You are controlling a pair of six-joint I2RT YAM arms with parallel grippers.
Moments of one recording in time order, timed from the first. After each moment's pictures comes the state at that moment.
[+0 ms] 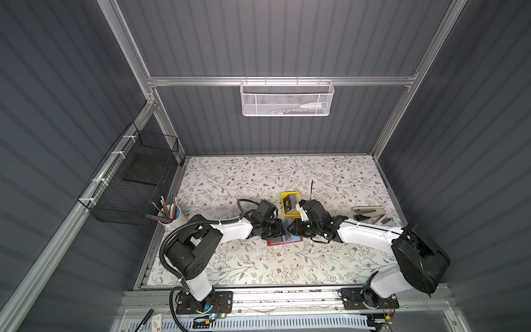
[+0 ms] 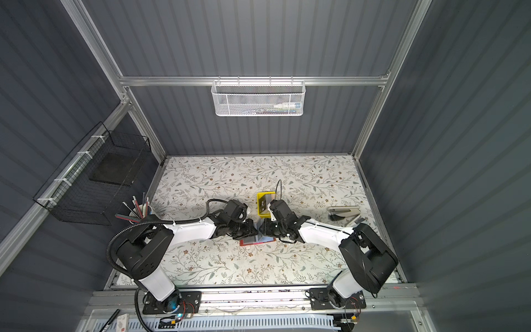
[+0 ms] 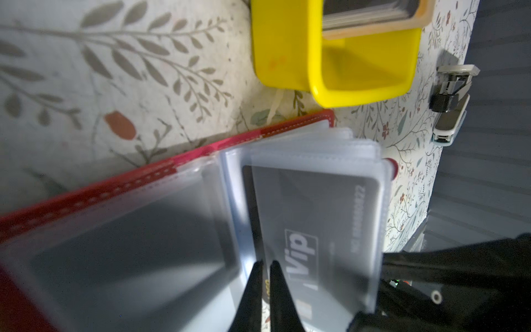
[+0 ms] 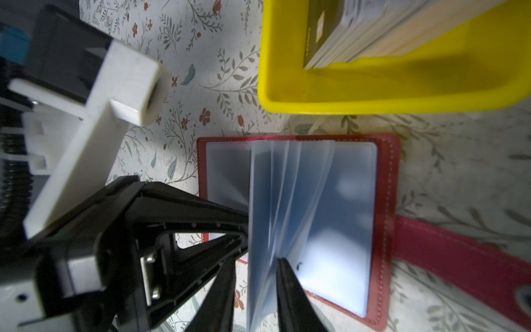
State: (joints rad) left arm -0.74 1.70 0.84 -0.09 0.40 -0.84; right arm 0.72 1.51 0.74 -0.10 -0.26 0.76
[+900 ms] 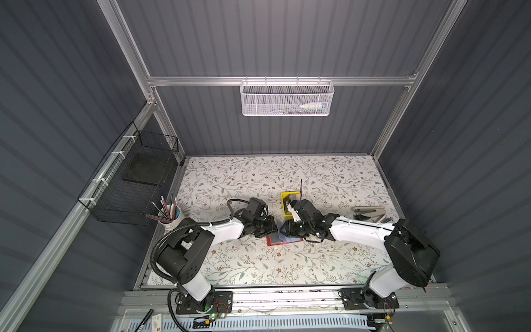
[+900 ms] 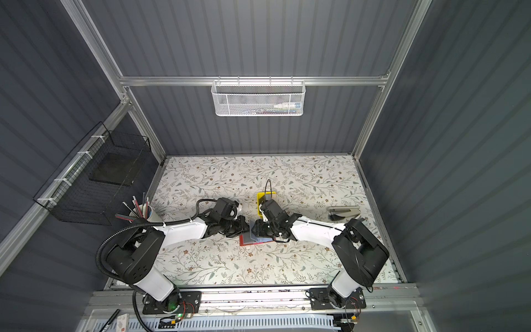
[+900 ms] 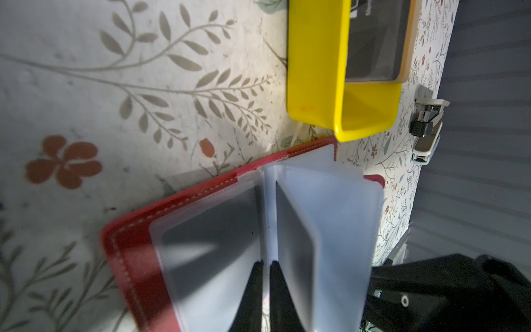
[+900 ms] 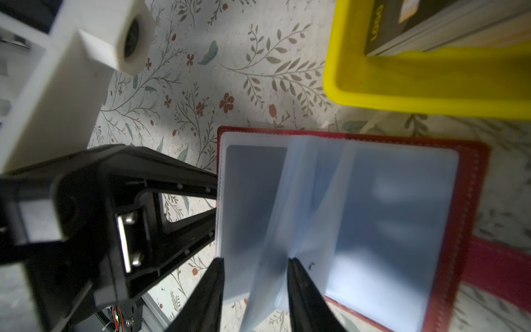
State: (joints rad) left arm -0.65 1.64 0.77 -0.05 0.44 -0.83; right arm 0.79 1.58 0.84 -0.15 -0.24 0.73
